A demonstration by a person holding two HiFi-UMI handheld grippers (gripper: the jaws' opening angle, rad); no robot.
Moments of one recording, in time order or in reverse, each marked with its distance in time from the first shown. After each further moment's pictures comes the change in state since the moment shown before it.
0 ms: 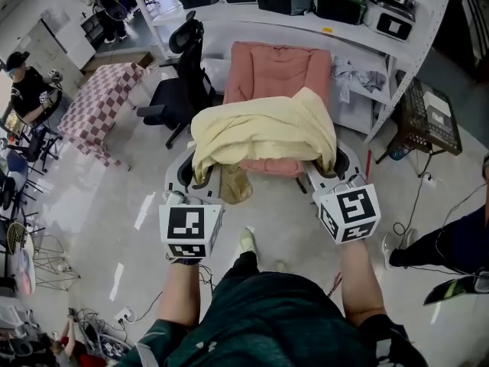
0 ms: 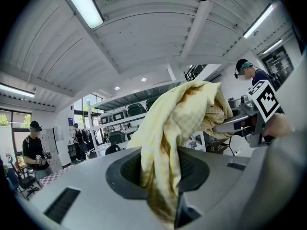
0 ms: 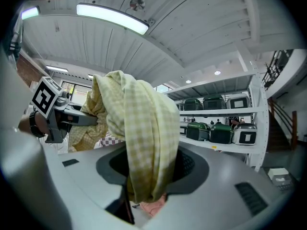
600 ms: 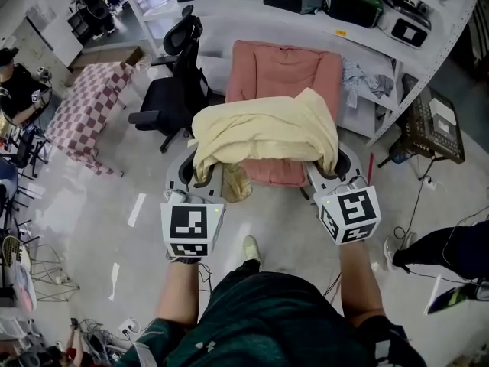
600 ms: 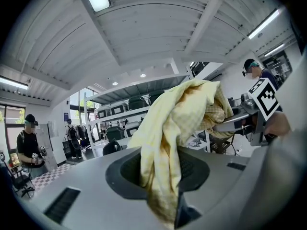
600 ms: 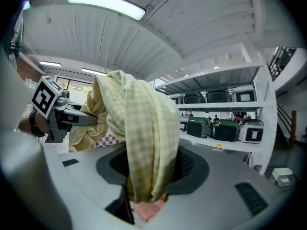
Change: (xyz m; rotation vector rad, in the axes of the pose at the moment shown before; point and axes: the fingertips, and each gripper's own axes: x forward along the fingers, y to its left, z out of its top) left arm 0.123 0.101 -0.036 -0.022 0.034 -0.044; right arm 0.154 -0.014 -0.015 0.009 0.066 -0.029
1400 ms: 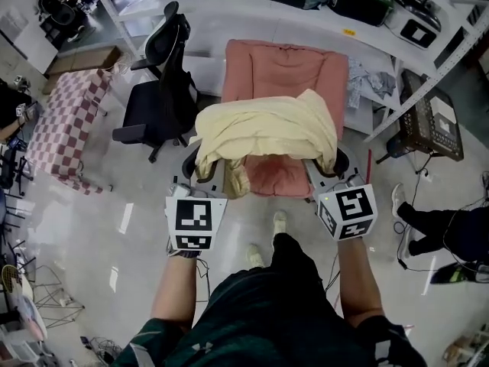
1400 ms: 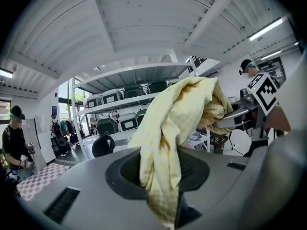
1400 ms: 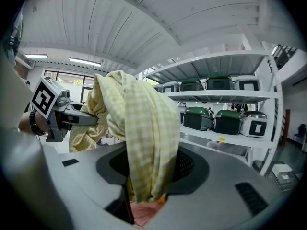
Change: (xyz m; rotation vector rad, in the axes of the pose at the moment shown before) left arm 0.161 0.094 -0.054 0.003 0.069 -0.112; right arm 0.168 -0.033 -0.034 0.022 0.114 -0.077
